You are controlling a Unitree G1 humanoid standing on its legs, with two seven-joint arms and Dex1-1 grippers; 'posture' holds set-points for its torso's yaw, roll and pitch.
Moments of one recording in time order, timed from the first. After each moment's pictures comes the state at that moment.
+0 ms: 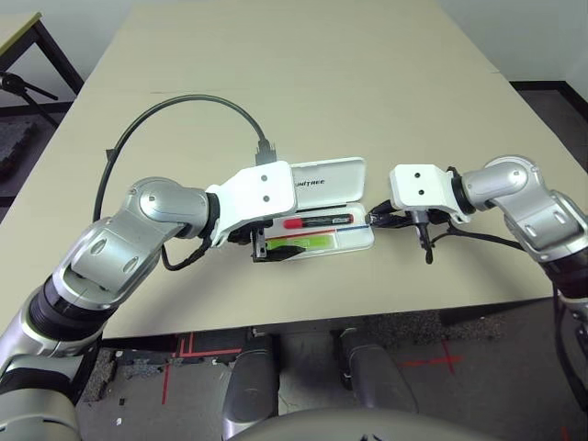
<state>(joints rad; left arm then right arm) -0.58 0.85 -0.29 -0.61 -0.32 0.89 -0.97 -0.67 -0.77 0.40 -0.06 0.05 0.25 1.27</state>
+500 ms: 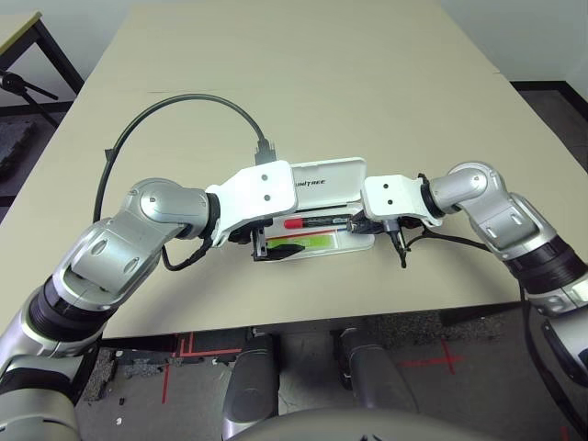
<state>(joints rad) -0.58 0.85 -0.29 -0.62 -0.32 0.93 -0.94 -0.68 -0.69 0.45 0.03 -0.04 0.21 1.29</state>
